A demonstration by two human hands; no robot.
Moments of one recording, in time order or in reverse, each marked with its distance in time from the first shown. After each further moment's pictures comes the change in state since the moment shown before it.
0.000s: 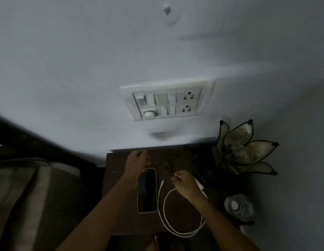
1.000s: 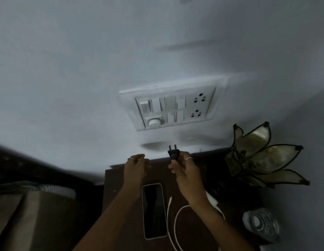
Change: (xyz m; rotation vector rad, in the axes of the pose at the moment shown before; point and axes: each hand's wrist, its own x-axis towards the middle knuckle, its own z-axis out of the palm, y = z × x) left_hand 0.027 0.013 -0.011 -0.168 0.048 0.083; right_hand 0.010 -0.067 -0.005 0.430 0.319 -0.357
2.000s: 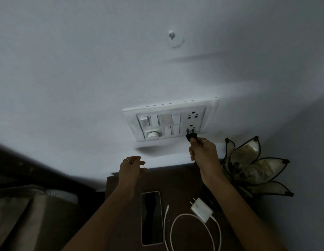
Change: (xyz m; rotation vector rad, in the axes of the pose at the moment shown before) left_hand -0.019 0.040 -0.011 0.057 0.009 0.024; right_hand 0.040 -0.079 -0.057 0.250 0.141 0.225
